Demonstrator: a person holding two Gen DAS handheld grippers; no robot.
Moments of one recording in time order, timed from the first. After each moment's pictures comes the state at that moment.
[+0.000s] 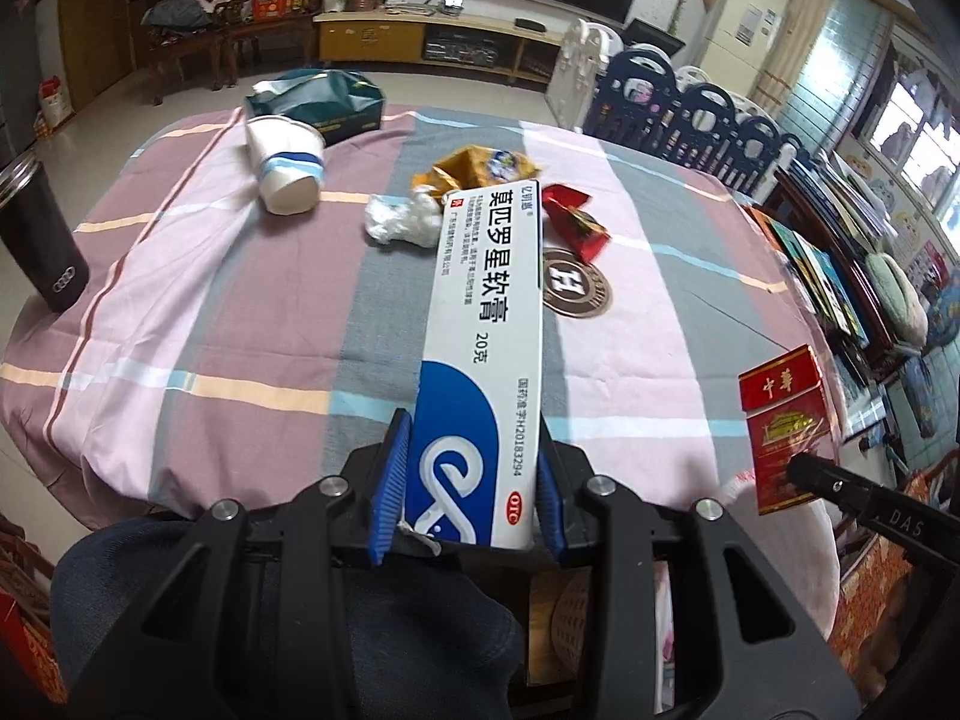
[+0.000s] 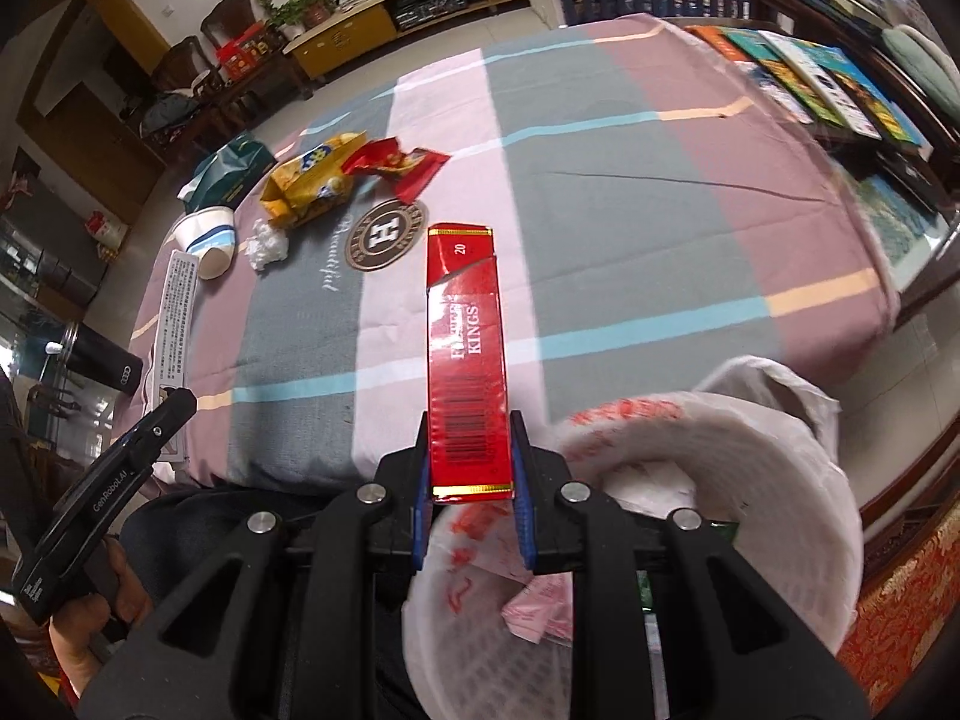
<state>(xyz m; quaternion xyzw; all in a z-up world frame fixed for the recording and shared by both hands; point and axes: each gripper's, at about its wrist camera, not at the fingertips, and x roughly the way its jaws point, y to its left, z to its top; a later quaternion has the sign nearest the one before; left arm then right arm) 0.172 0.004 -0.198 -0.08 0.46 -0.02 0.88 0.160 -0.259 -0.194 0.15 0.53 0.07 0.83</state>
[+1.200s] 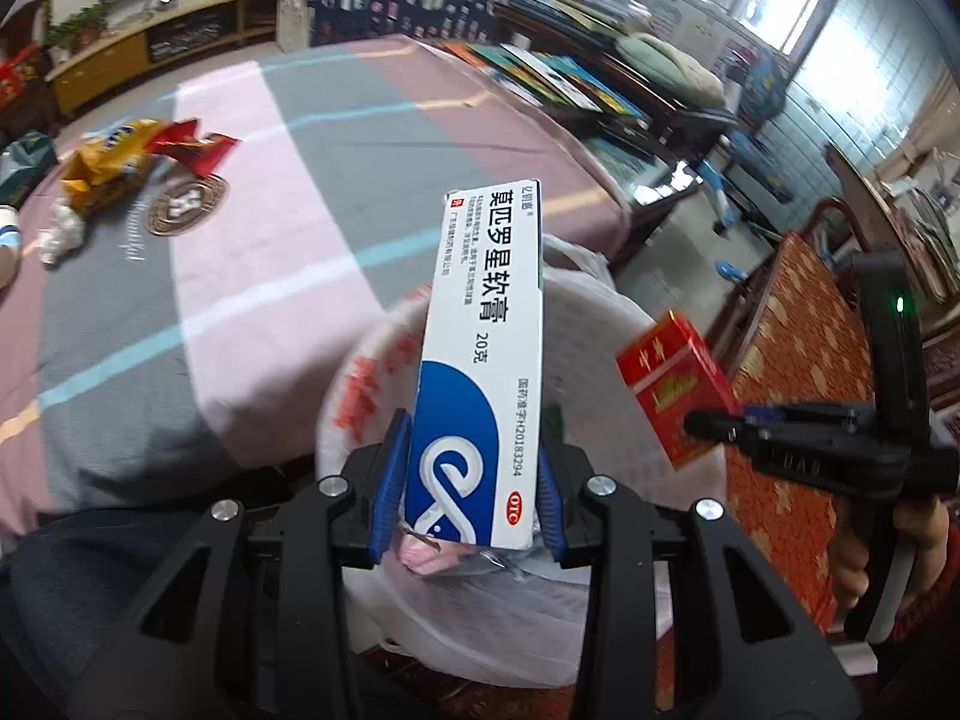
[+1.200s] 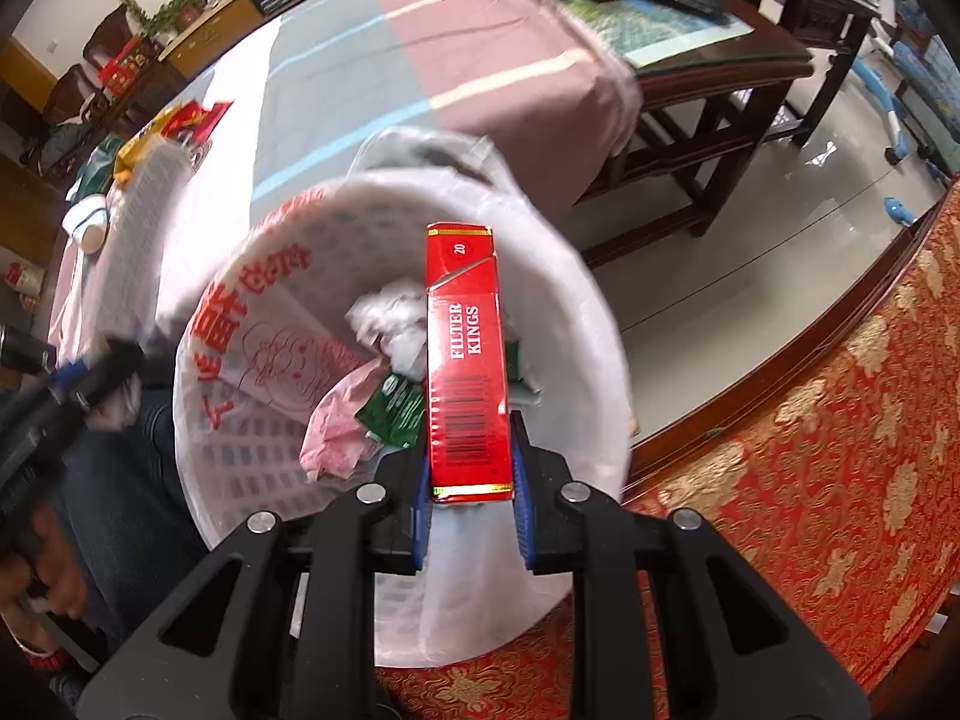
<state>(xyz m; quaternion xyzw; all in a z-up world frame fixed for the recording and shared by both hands) 0.101 -0.168 -0.214 0.04 0.50 -0.30 0.81 0.030 -0.385 -0.238 0.17 0.58 -0.05 0.79</state>
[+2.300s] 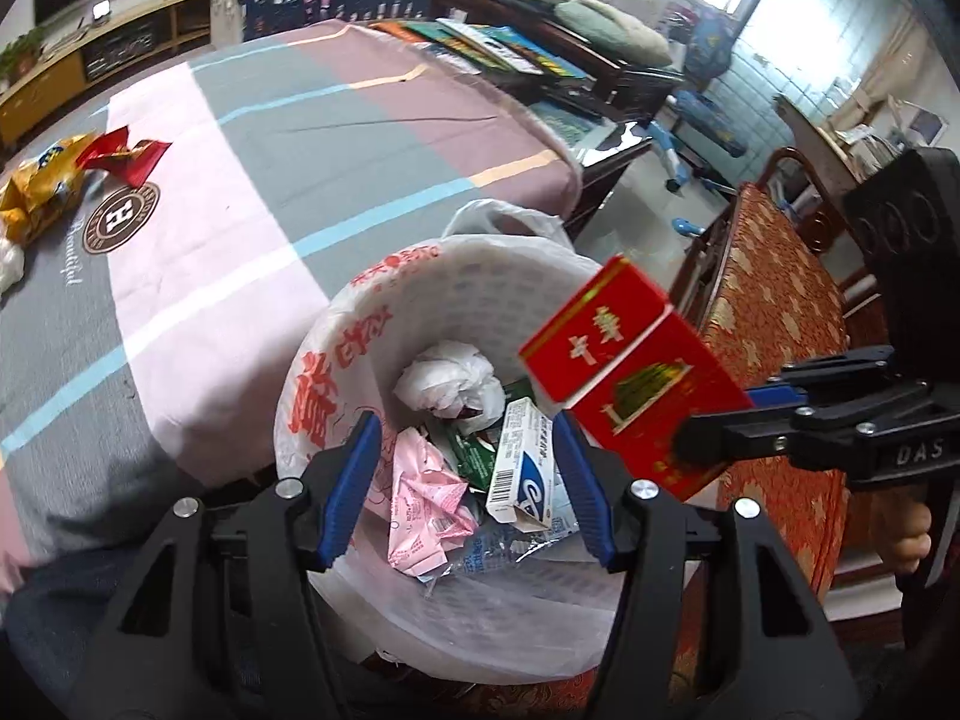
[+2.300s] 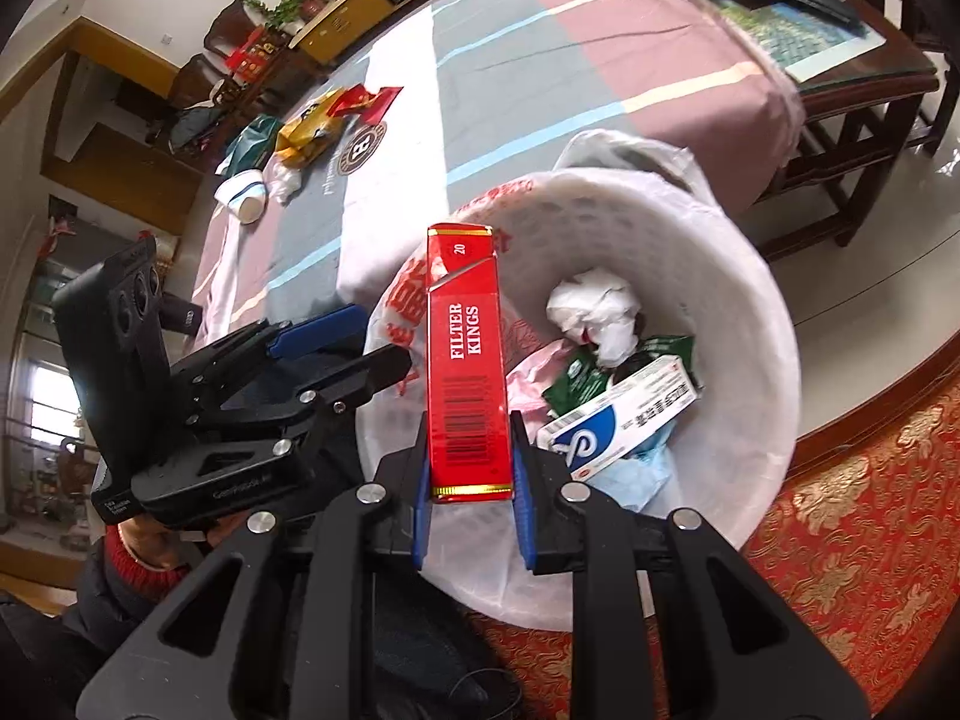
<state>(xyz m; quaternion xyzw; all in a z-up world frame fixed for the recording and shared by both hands) 0.110 -0.173 -0.225 0.07 0.50 -0.36 0.78 0.036 -0.353 -0.211 0.24 0.57 0.13 0.78</state>
